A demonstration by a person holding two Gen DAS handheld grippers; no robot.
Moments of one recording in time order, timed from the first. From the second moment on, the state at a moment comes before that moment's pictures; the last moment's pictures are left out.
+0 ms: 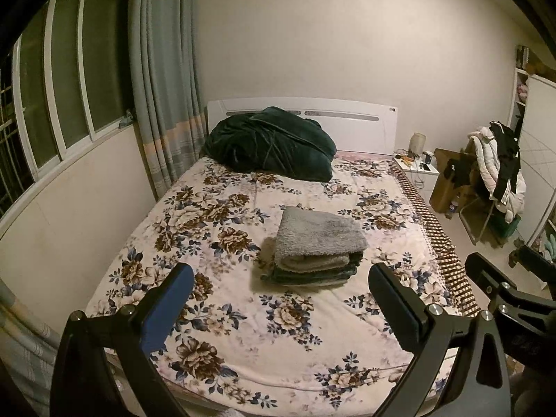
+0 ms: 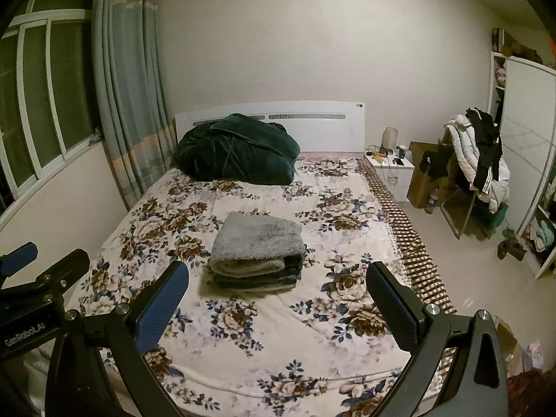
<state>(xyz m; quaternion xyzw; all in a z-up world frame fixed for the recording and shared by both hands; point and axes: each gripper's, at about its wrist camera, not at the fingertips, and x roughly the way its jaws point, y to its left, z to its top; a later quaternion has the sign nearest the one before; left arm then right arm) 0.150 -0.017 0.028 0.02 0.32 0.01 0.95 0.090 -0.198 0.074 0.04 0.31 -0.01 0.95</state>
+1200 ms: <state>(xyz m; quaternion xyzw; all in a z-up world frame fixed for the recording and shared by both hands) 0.150 -0.007 0.022 0.02 0.33 0.02 0.94 0.078 -0.199 0.054 0.04 0.31 -0.02 0.95</state>
